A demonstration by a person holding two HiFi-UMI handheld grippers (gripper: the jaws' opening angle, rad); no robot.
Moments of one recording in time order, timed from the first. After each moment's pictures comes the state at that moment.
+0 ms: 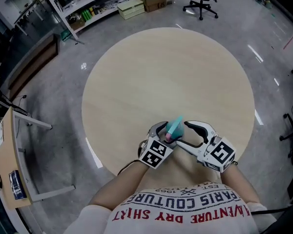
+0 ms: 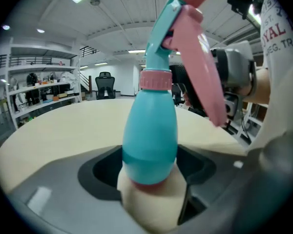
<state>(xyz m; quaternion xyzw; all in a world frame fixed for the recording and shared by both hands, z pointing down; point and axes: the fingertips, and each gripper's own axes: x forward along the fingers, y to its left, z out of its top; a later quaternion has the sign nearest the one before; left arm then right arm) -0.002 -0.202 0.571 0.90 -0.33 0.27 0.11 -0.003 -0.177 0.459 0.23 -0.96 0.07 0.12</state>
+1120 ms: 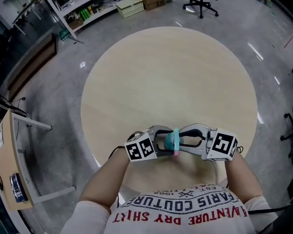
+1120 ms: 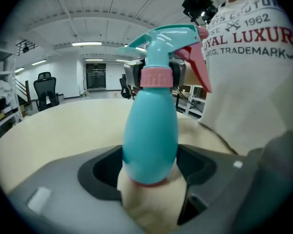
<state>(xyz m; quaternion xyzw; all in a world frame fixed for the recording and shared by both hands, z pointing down) -0.009 -0.163 0.570 0.95 -0.01 0.31 0.02 -0.031 -0.165 0.468 0.02 -0.98 0.06 0.17</state>
